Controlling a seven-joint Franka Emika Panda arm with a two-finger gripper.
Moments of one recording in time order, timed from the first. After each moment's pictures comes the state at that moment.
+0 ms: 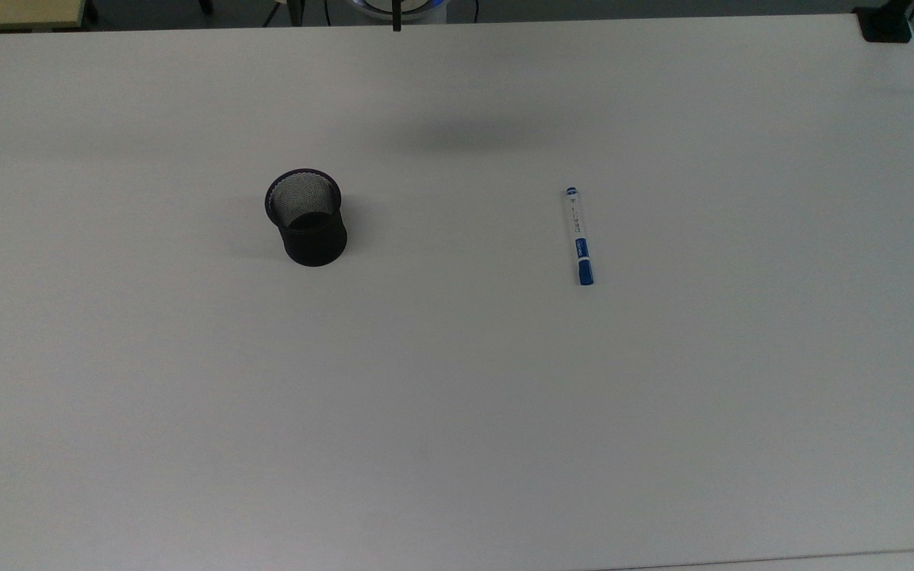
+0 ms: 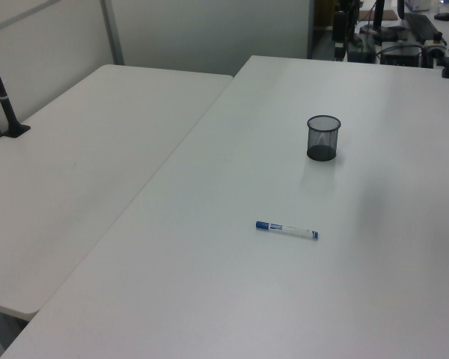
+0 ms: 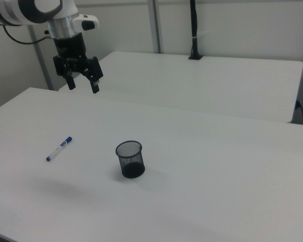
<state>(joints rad) 0.08 0.00 -0.05 -1.56 -0.05 1.57 0.02</state>
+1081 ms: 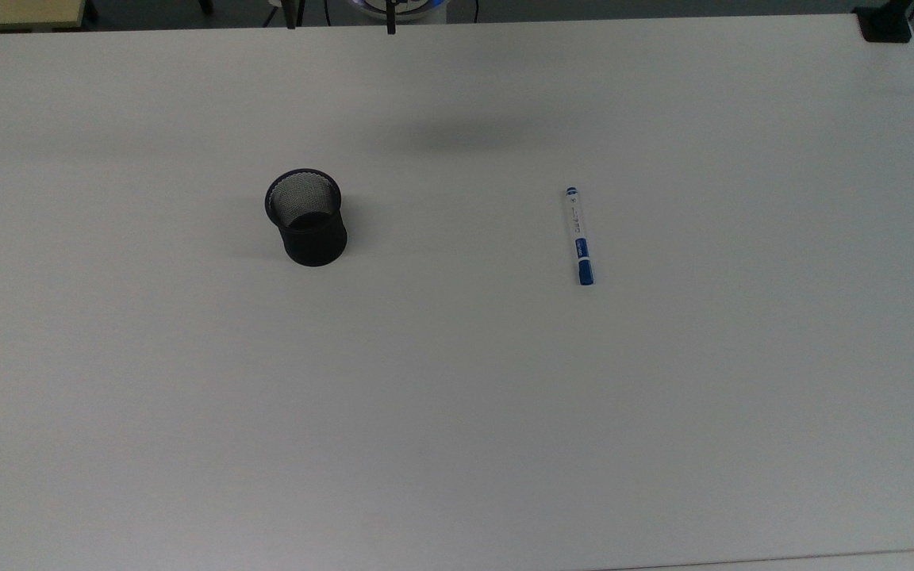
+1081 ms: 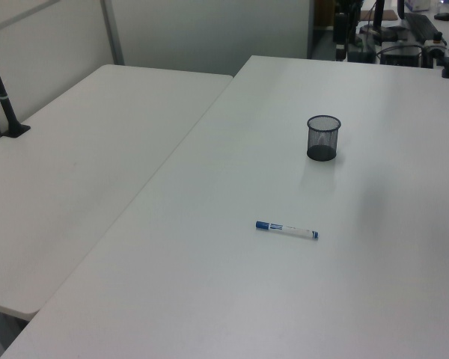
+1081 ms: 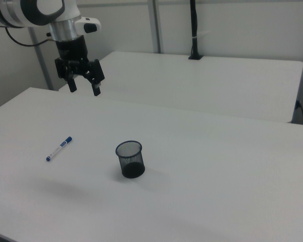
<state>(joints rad) 0.08 0.00 -0.05 -1.57 -0.05 1.57 0.01</state>
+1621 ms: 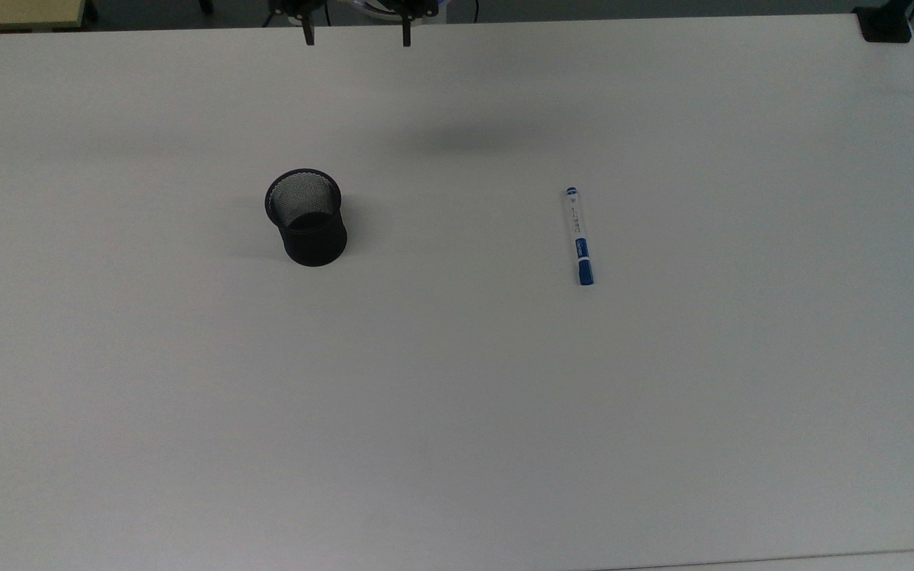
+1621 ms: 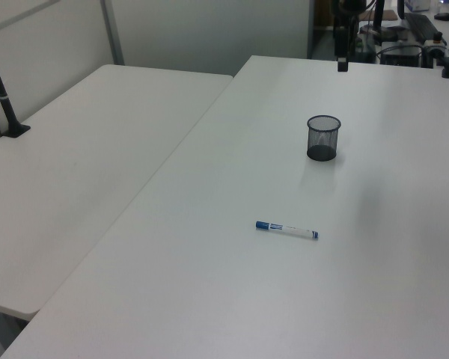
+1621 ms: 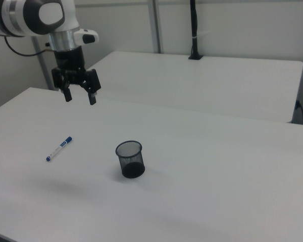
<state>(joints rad) 0.11 0.02 -0.05 -1.62 -0.05 1.57 -0.01</state>
